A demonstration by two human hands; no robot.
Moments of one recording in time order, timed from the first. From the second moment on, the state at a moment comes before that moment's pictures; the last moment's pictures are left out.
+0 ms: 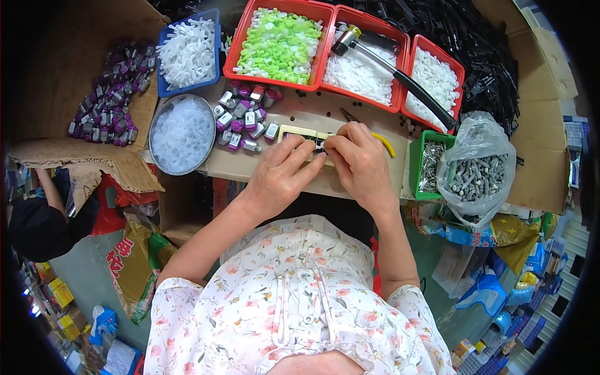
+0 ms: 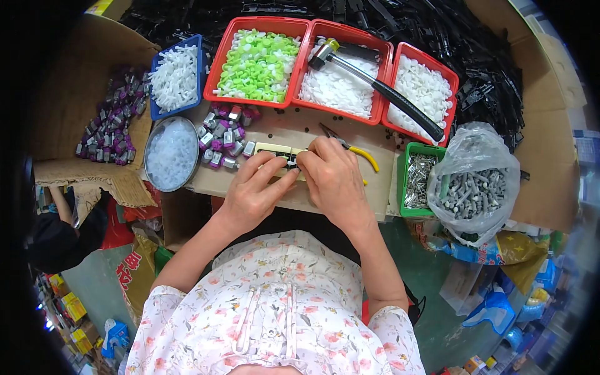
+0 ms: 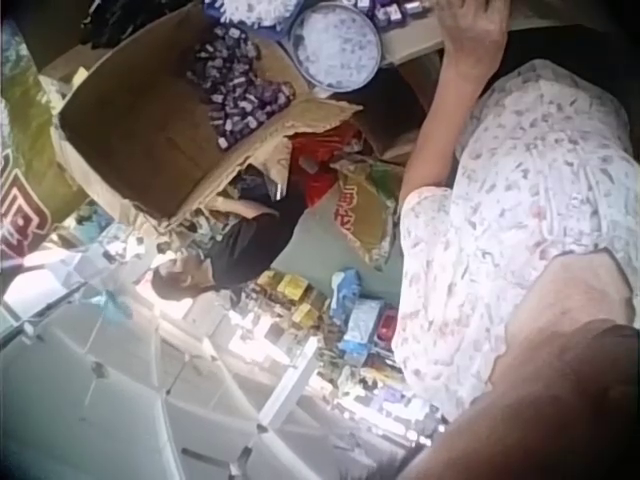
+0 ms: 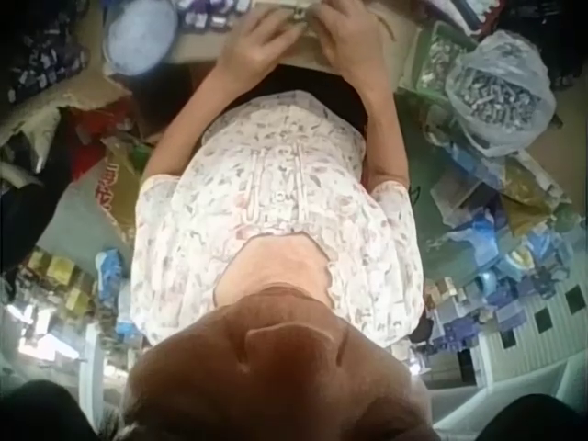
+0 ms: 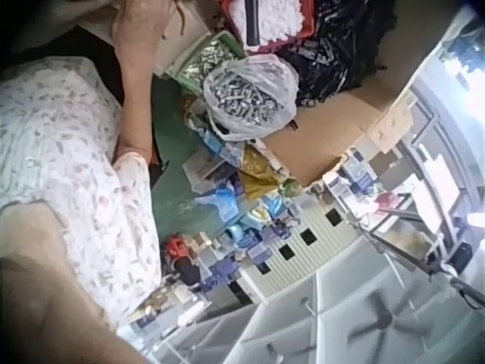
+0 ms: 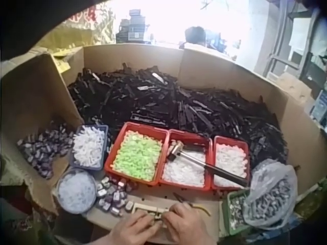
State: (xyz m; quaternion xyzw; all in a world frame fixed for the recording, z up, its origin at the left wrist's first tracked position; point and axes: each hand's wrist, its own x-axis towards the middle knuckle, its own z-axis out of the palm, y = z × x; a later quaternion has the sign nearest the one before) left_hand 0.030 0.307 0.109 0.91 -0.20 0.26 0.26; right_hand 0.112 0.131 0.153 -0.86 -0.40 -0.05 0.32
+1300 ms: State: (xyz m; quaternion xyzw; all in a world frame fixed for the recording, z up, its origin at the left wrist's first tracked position) left_hand 0.043 0.313 0.118 0.91 -0.24 0.27 0.18; right_hand 0.098 -0.031 0.198 -0.97 -0.11 -0.18 0.15
